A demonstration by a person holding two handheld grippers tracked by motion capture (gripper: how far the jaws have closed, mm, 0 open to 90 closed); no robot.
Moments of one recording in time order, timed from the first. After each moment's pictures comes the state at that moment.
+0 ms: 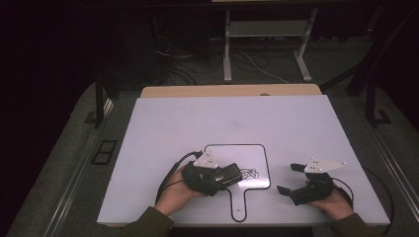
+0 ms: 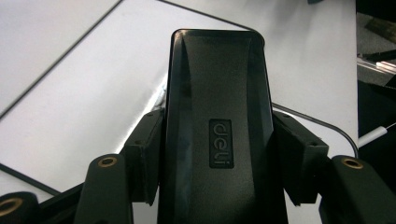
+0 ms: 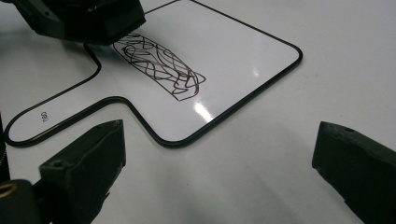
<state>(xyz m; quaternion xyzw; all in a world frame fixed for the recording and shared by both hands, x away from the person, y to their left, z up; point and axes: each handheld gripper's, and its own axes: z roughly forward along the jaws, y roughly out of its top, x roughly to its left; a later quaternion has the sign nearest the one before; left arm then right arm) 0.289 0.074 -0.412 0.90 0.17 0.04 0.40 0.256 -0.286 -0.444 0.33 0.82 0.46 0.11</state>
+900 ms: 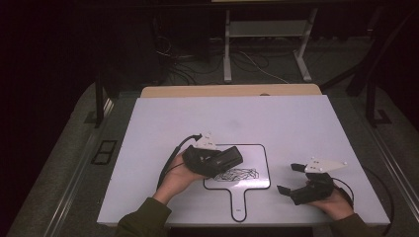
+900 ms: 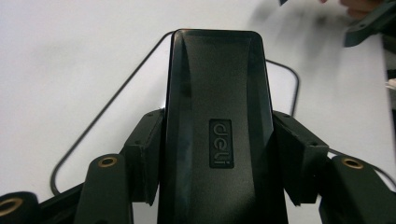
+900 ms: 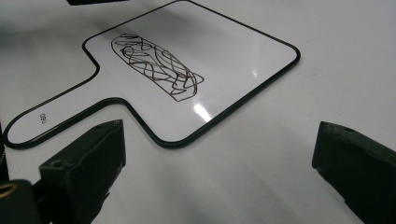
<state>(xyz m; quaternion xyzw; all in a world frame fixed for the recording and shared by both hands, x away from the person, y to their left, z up) 0.328 0.069 -0.399 0.89 0.19 0.06 0.41 0.256 -0.287 -0.444 0.34 0.82 0.46 0.11</state>
